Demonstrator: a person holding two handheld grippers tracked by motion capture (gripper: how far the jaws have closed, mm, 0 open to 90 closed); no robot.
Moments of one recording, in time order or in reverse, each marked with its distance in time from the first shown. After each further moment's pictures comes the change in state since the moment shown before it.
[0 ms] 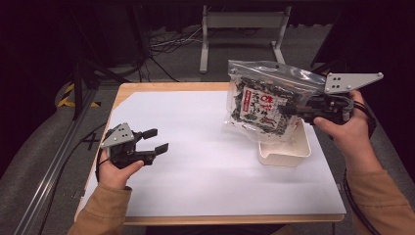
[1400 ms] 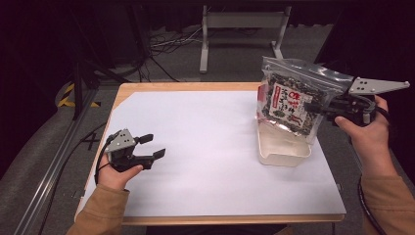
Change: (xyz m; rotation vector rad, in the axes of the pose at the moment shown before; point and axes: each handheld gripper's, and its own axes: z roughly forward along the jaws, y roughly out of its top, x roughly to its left) left arm 0.008 -0.026 0.004 0.062 0.055 -0.002; right arm -0.032 -0.047 -0.039 0.017 -0.204 0.136
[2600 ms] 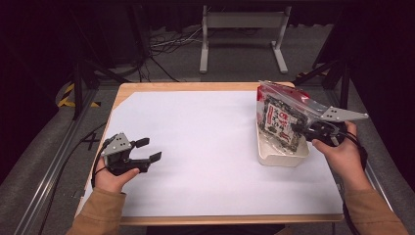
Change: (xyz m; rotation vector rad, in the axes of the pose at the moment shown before) left arm 0.003 -0.013 -0.006 0.006 0.011 -0.026; right arm 0.011 -0.082 0.046 0.074 -0.144 0.059
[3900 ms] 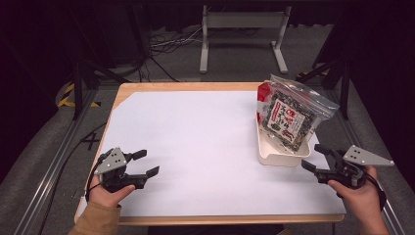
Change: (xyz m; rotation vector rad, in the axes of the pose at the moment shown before) left arm -0.024 -0.024 -0.021 -0.025 -0.030 0.029; right arm 0.027 -0.089 -0.047 -0.155 0.041 0.062
